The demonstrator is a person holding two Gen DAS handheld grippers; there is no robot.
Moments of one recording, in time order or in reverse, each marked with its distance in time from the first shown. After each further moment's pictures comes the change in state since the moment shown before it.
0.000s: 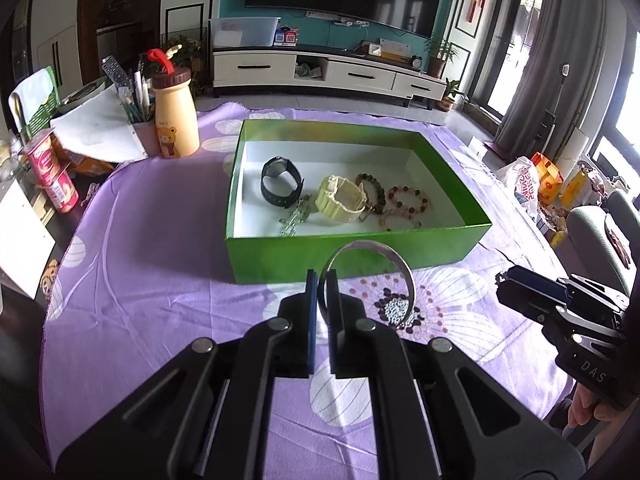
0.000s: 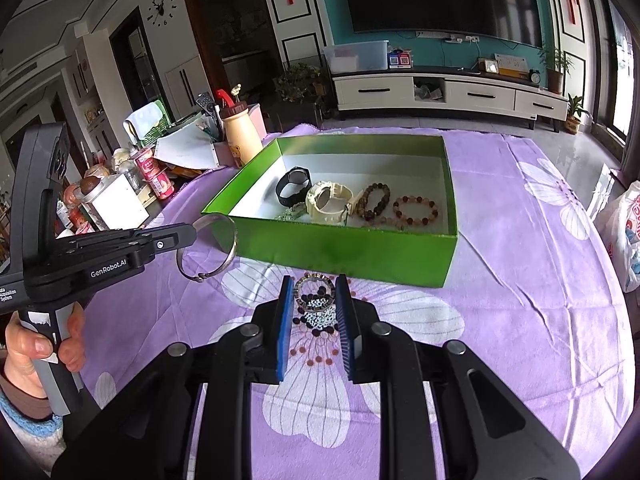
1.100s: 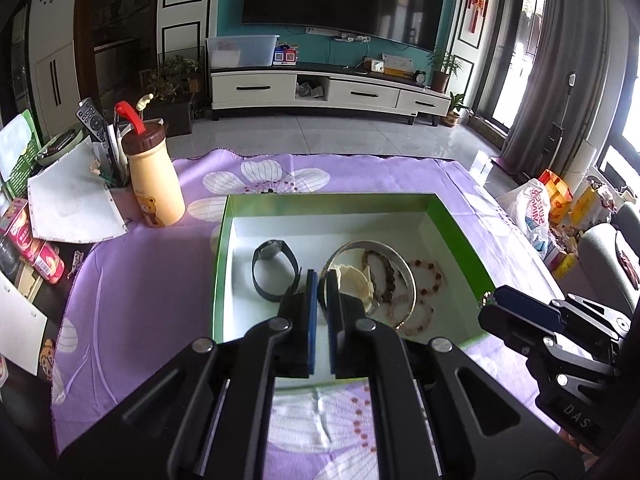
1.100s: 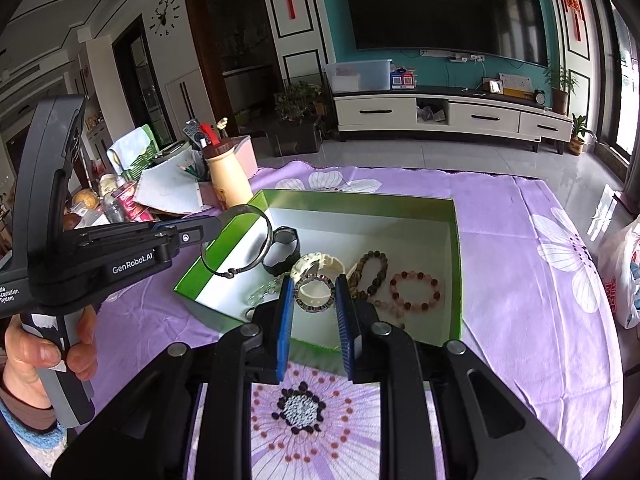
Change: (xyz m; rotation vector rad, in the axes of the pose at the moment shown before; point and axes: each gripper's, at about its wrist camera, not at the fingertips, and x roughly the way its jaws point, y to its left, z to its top) left arm 0.049 -0.007 0.093 0.015 -0.052 0.029; right arm 0.047 -0.017 0.073 -0.011 -0.054 -0.002
